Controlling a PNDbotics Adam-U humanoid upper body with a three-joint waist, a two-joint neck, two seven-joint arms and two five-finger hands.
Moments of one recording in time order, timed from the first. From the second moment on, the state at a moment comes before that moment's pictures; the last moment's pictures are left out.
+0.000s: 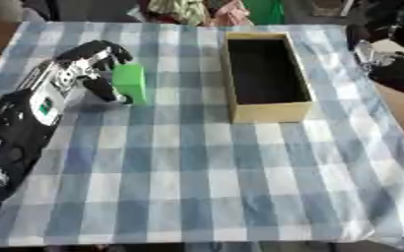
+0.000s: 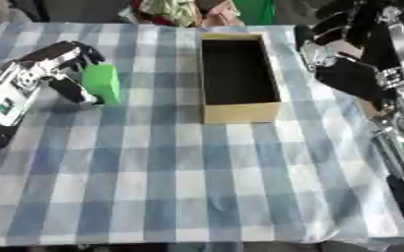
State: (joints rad) left arm -0.92 0.40 -0.25 -0.93 -0.76 0.00 -0.33; right arm -0.39 -0.51 0.15 -1.94 -0.07 0.12 -0.22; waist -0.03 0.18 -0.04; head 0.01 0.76
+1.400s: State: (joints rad) left arm -0.92 0.40 -0.26 -1.02 -0.74 0.01 -0.32; right arm -0.38 -0.51 0.15 -1.94 -0.07 0.12 -0.21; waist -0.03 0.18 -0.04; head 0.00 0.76
